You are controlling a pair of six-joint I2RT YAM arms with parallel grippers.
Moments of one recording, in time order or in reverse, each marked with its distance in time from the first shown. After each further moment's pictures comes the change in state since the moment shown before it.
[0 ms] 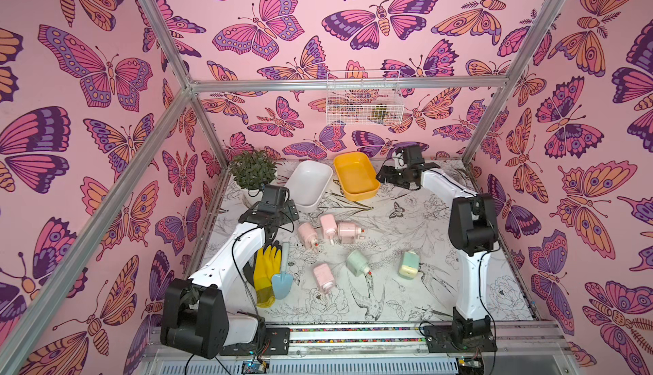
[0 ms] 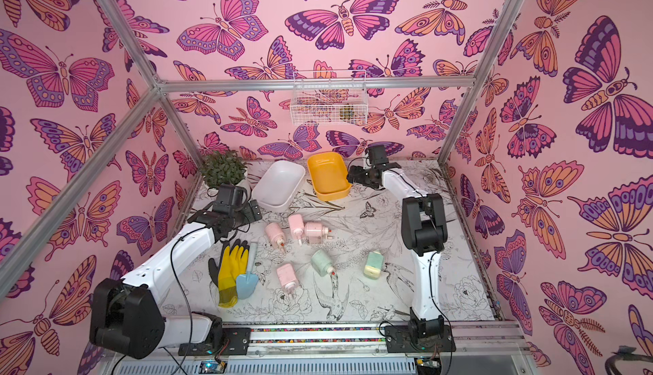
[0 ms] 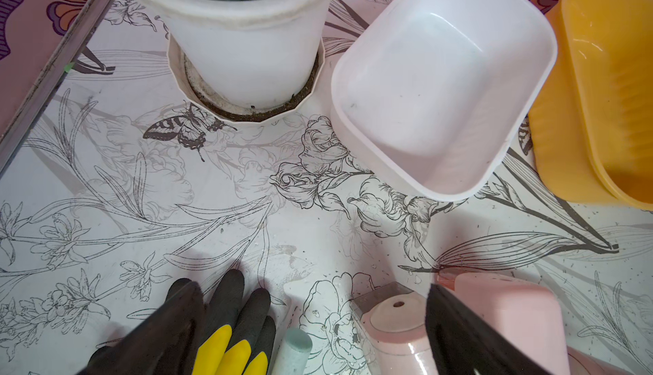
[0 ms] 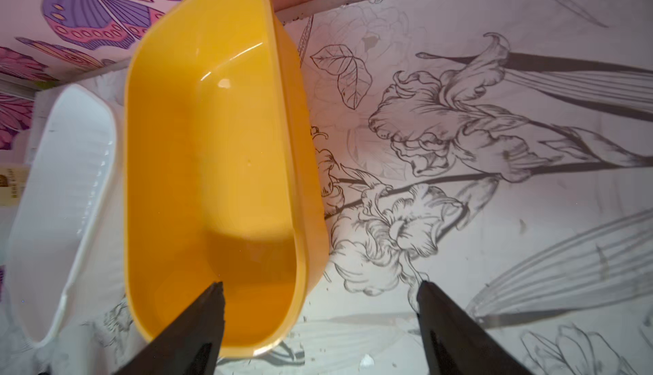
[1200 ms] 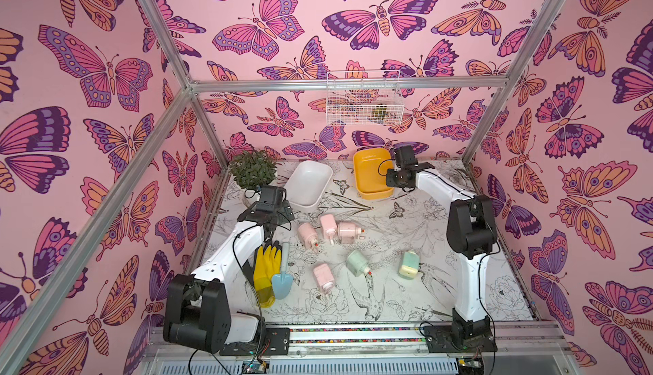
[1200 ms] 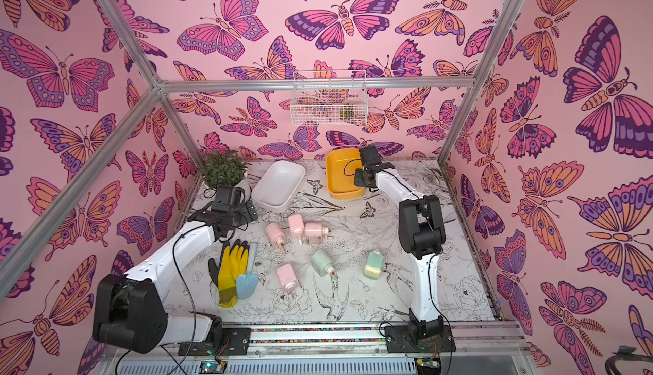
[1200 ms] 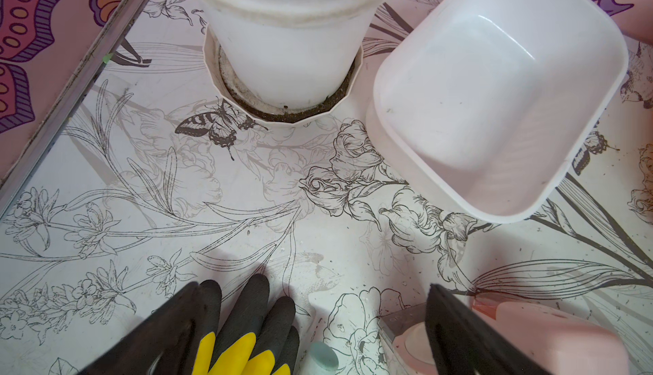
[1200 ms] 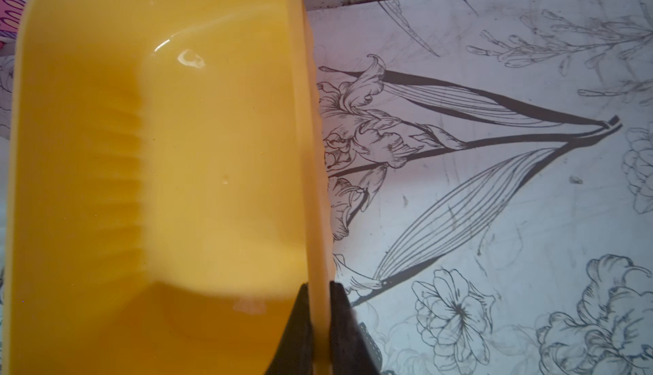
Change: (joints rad) left arm 0.039 0.026 -0.007 0.000 -0.044 -0.010; right arm 0.031 -0.111 -0.122 -0.025 0.343 -0.009
